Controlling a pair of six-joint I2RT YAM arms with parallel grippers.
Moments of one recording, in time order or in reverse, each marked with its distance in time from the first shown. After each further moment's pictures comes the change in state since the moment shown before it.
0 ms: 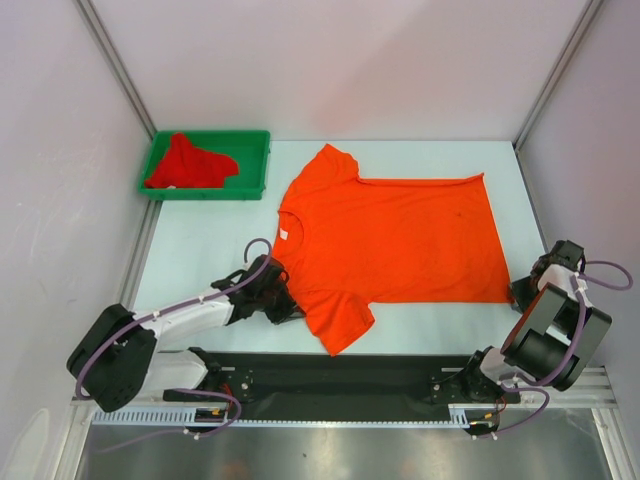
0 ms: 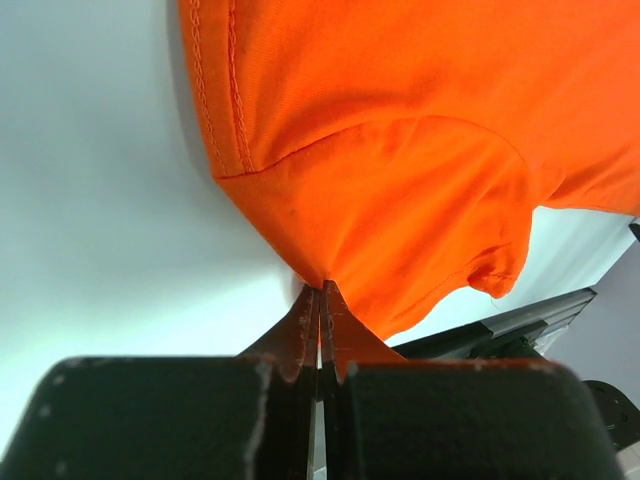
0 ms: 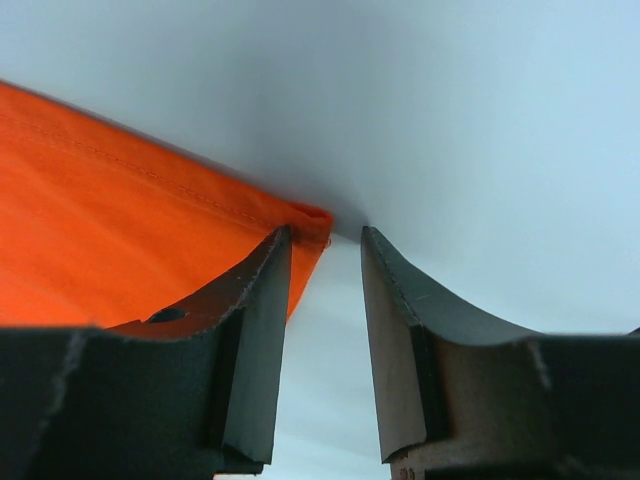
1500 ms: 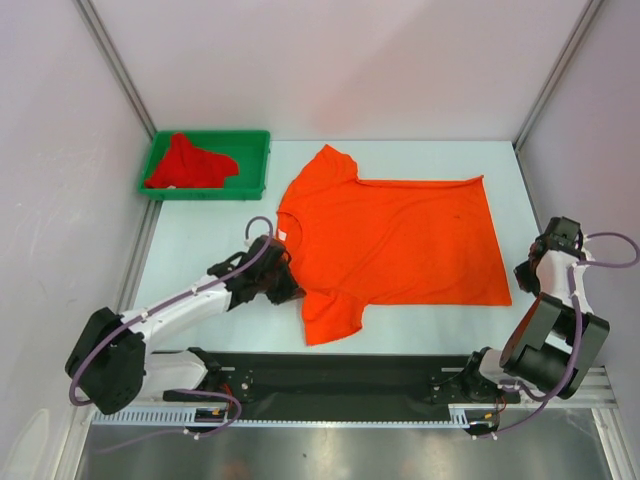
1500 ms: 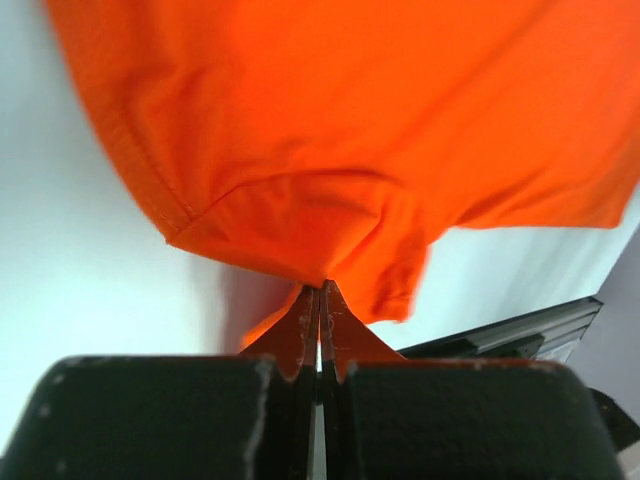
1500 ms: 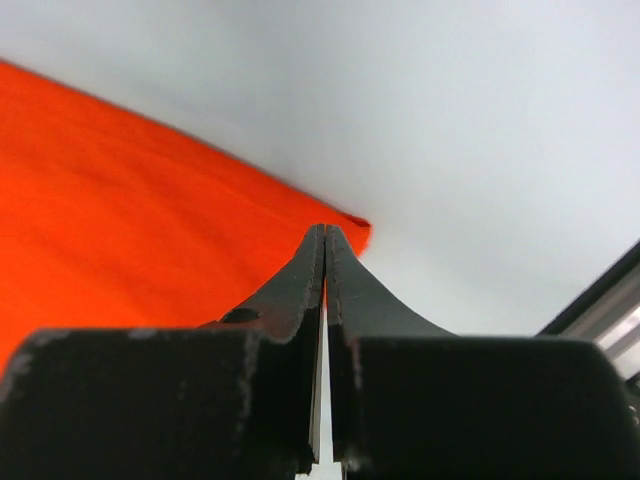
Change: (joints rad) left arm 0.018 -0.018 0.155 -0.128 -0.073 0.112; right arm 0.117 -0.053 0.134 -0.122 0.170 -0.002
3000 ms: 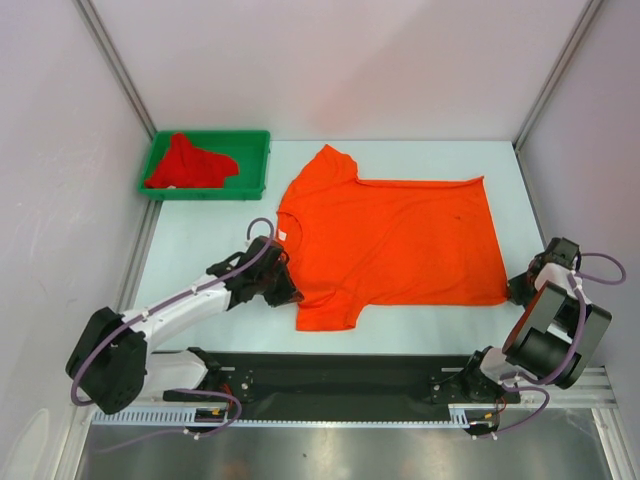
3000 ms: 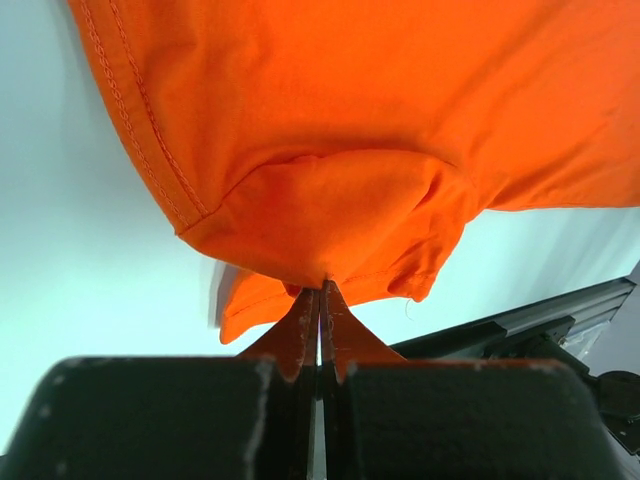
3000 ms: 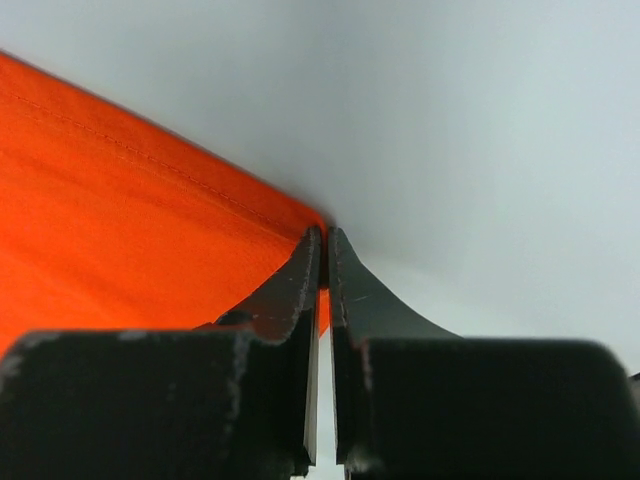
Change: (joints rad) left arm 0.023 0.014 0.019 -0.024 0.037 0.079; right arm -0.085 0.064 -0.145 0.185 -0.207 -0.052
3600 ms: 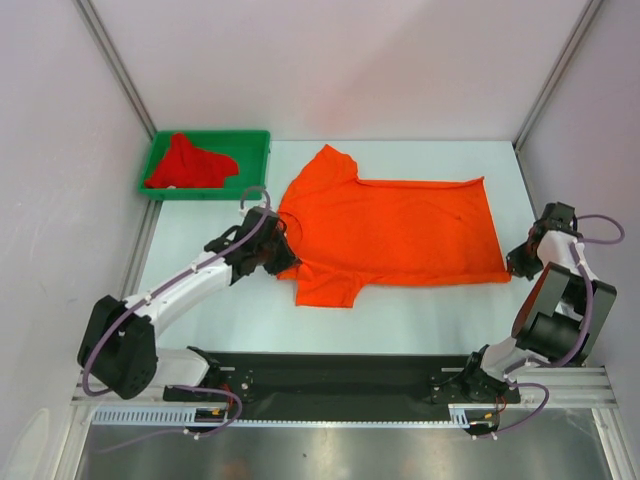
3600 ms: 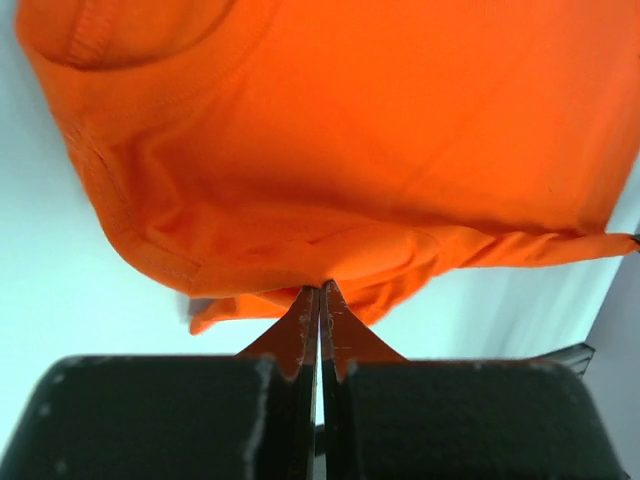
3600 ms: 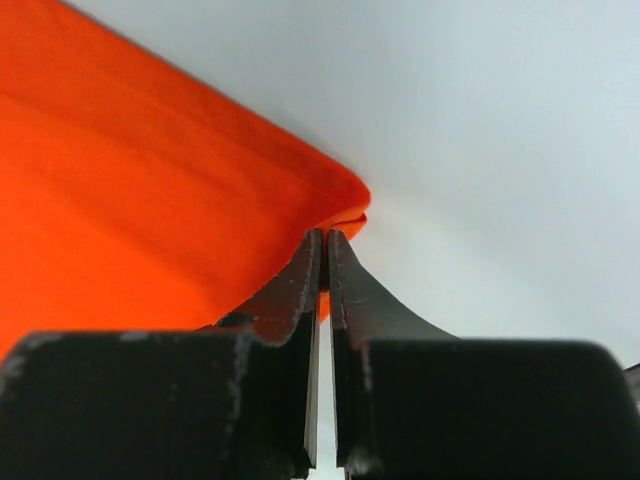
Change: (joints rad) left arm 0.077 0.068 0.196 0.002 -0.078 0.076; right arm 0.124 0.109 0.258 -0.153 0.060 -0.002
